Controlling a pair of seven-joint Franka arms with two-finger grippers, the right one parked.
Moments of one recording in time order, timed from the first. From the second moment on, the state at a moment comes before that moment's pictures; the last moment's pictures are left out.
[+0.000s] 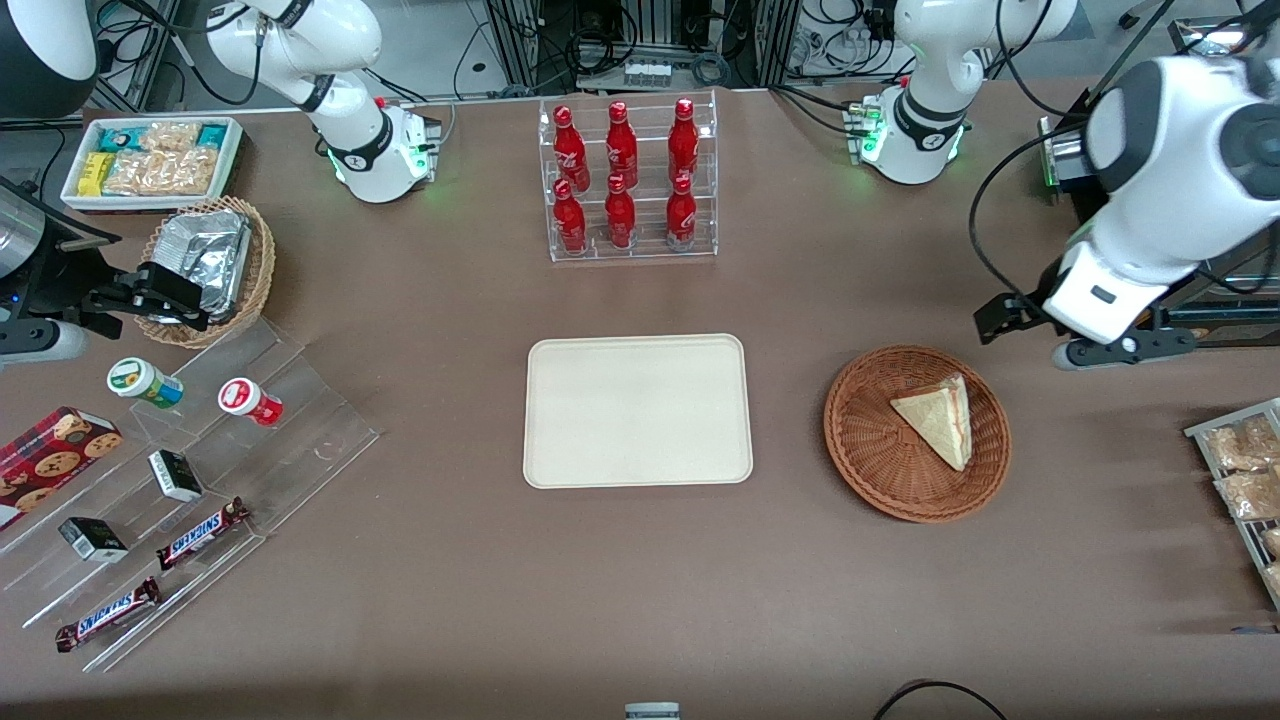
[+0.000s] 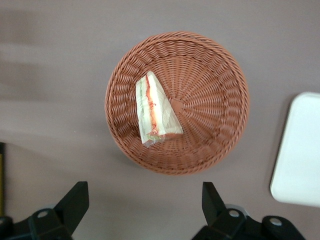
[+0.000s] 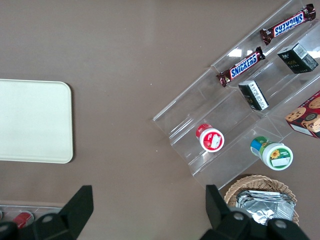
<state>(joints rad) 0.00 -0.07 -0.12 -2.07 0.00 1.99 -0.31</state>
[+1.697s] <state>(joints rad) 0.02 0.14 -0.12 -2.41 0.00 2.68 -0.68</state>
